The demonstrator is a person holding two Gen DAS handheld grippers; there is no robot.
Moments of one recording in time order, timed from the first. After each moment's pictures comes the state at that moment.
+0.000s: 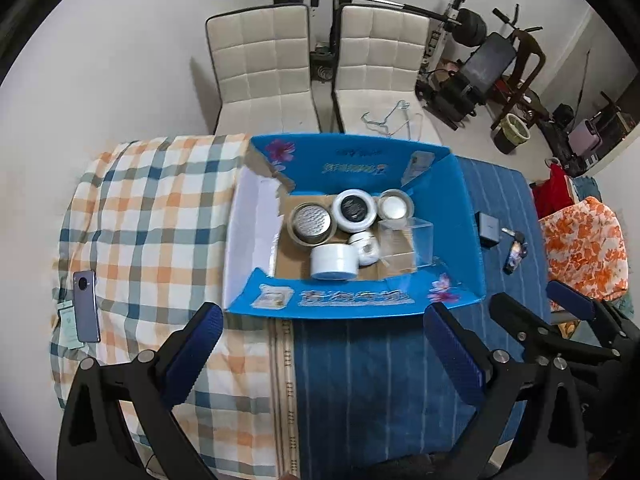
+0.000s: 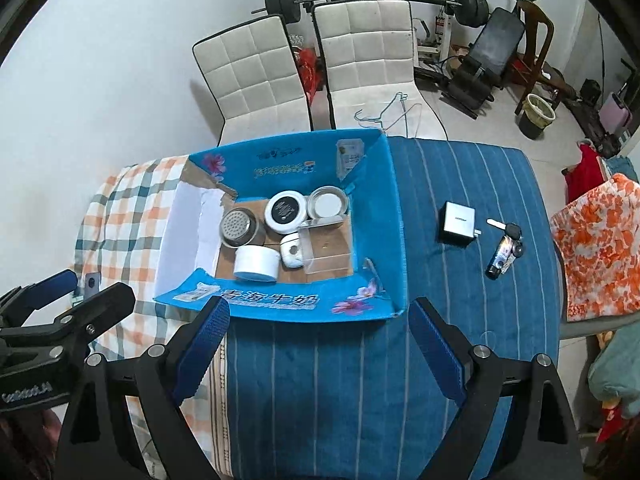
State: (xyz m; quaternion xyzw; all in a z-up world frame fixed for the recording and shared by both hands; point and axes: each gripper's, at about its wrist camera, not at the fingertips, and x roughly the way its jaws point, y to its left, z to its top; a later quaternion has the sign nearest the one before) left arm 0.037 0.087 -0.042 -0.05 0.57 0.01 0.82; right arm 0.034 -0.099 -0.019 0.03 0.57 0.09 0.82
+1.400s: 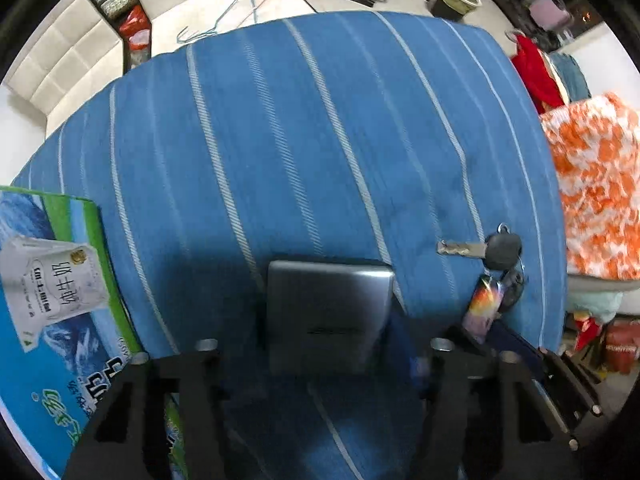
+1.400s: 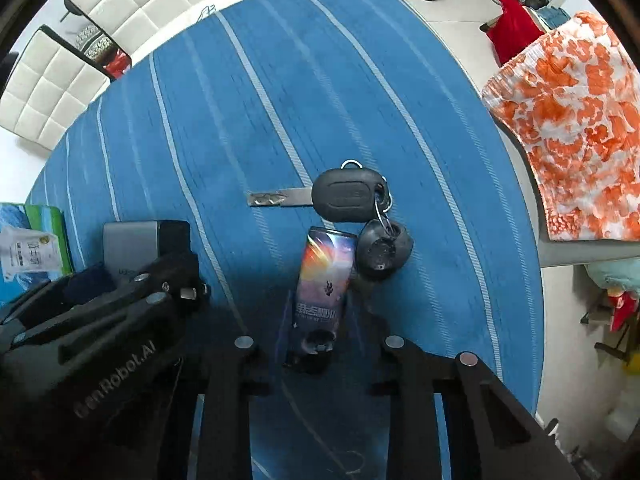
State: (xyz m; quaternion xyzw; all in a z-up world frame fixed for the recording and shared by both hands) left arm 0.239 -0.231 -0.294 0.06 0.71 -0.12 0.70; right arm 0.191 -0.372 -0.287 0.14 0.70 -0.10 0.70
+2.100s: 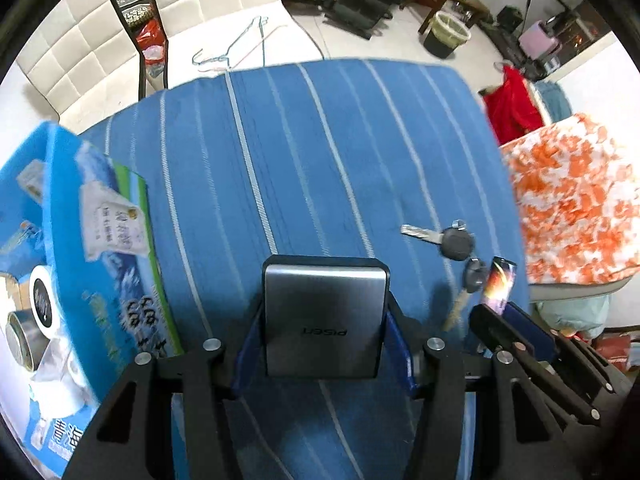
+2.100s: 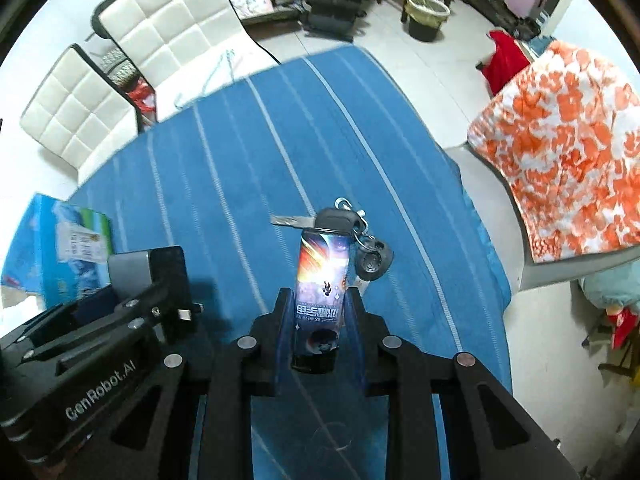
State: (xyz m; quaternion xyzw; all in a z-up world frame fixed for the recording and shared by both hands) left arm 0.207 -0.207 -0.238 0.00 0.66 -0.13 0.74; right arm 0.154 -0.373 -0.202 0.13 0.63 -0.09 0.76
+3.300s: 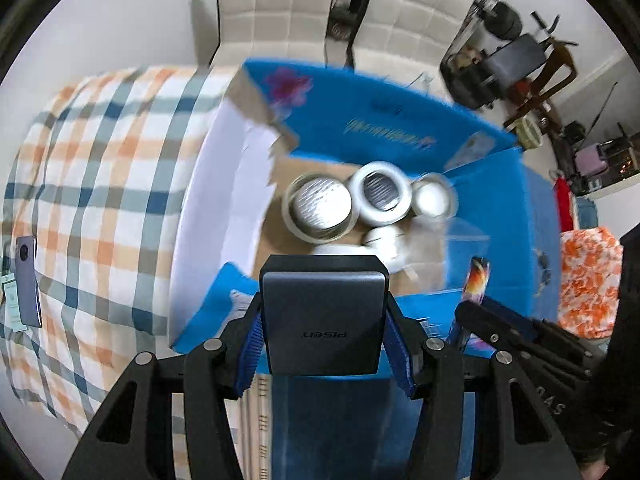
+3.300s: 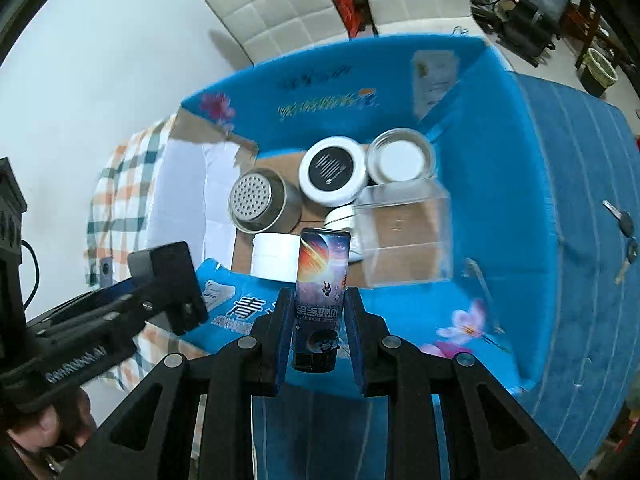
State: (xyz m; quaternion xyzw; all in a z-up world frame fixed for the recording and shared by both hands) left arm 0.093 0.131 -0.171 -0.13 0.63 0.02 0.76; right arm 0.110 -0.035 -0.166 0.08 0.65 0.18 0.74
